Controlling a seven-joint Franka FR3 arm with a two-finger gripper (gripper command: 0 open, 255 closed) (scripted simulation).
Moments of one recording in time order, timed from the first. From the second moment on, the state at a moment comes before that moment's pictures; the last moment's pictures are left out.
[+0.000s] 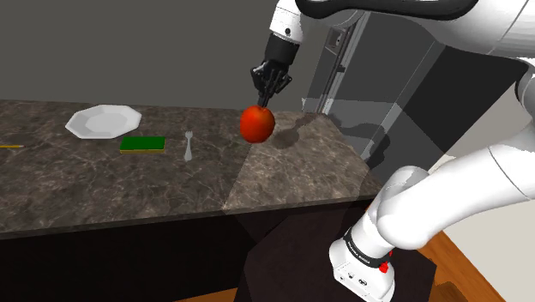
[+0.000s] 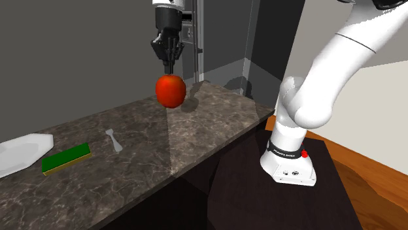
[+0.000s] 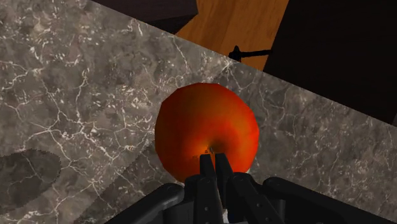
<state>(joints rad) 0.13 -0.42 0.01 -2.13 0.20 1.76 0.28</state>
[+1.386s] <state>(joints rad) 0.30 0.23 0.25 -1.42 0.10 1.76 0.70</state>
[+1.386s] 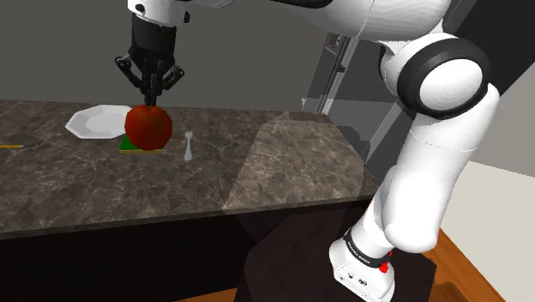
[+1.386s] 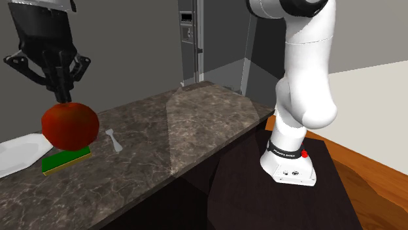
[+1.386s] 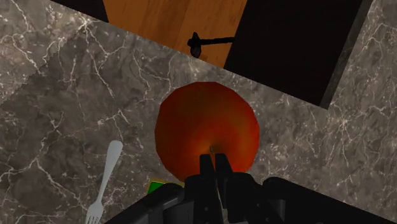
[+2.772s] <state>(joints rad) 0.44 0.60 0.26 -1.03 -0.01 1.76 0.83</state>
